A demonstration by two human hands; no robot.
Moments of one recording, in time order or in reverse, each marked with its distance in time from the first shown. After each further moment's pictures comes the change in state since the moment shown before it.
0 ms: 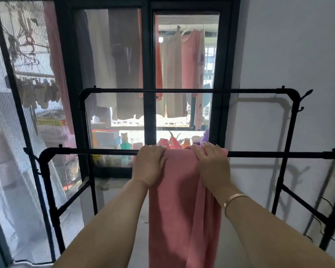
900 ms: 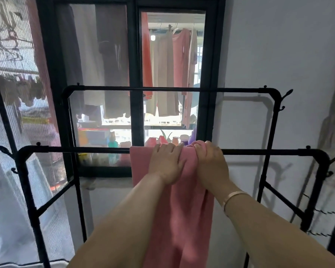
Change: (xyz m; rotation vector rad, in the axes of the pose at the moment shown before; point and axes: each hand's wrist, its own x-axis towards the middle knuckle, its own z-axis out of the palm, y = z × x) left_hand 0.020 0.091 0.039 0.108 -0.170 0.110; right_hand -0.011 0.054 -0.013 -0.076 -0.347 0.094
